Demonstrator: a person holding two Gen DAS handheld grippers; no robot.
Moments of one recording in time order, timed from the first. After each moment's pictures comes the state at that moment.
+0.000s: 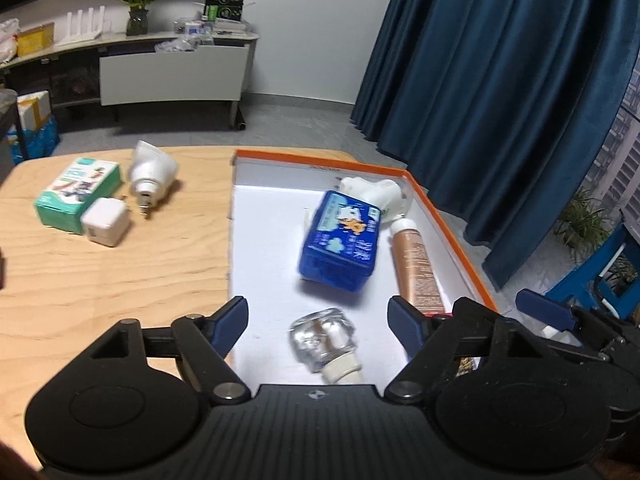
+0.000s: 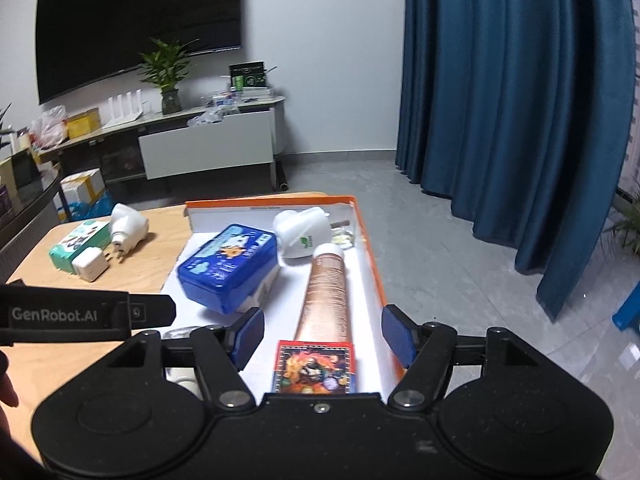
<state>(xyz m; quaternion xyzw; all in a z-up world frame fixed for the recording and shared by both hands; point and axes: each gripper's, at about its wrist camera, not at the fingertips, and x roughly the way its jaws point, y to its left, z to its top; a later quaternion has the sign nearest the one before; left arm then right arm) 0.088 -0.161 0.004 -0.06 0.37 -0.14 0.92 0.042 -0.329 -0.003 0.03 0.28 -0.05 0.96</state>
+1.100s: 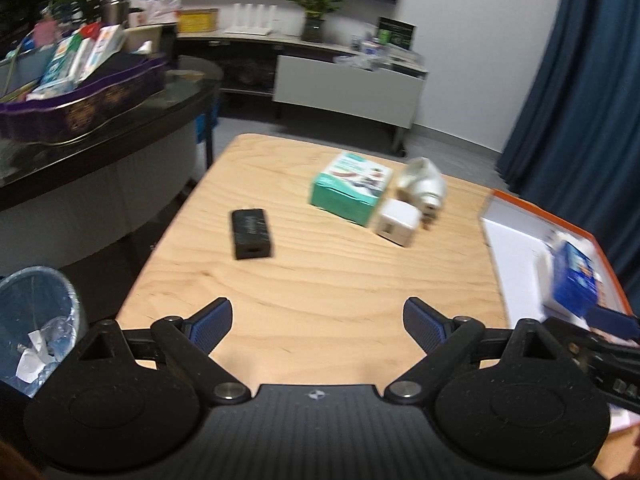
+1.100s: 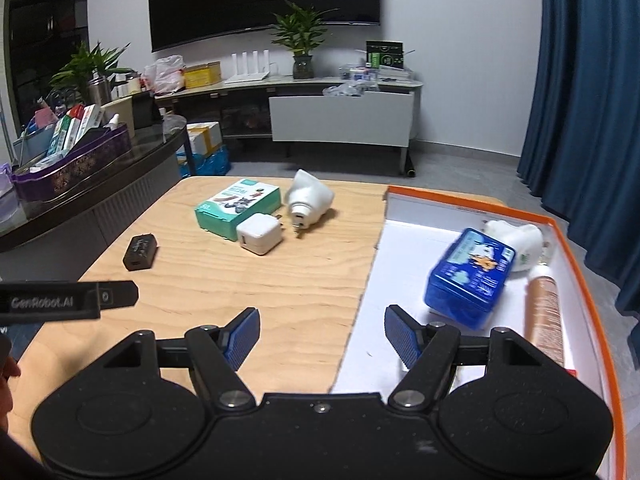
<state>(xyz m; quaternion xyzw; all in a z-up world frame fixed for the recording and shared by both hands) 0.063 0.021 -0.009 -0.11 0.35 0.06 0.93 0.075 -0.180 0.001 -0.02 0.32 0.12 0.94</state>
